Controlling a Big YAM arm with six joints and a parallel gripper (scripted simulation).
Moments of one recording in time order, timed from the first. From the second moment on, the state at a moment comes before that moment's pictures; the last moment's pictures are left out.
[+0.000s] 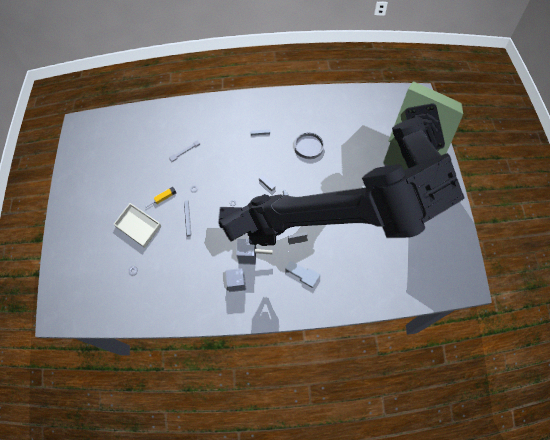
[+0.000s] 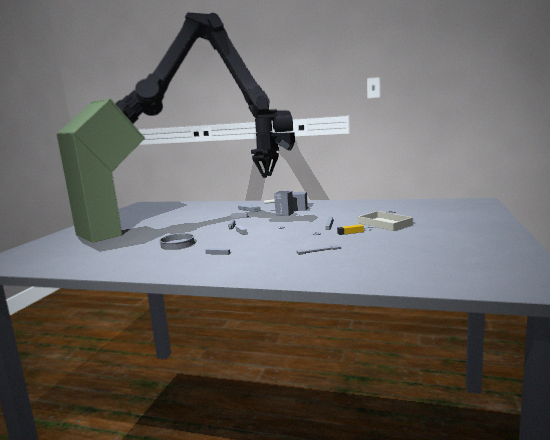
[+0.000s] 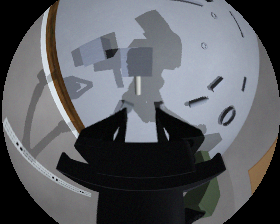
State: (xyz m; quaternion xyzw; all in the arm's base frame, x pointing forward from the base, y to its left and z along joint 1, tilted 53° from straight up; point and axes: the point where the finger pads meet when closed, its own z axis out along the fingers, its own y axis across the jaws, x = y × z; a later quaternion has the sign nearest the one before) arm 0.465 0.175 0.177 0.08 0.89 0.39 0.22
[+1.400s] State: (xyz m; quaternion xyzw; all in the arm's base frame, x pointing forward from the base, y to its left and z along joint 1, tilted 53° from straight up) arm 0.479 0.200 0.158 0.08 0.89 0.39 0.22
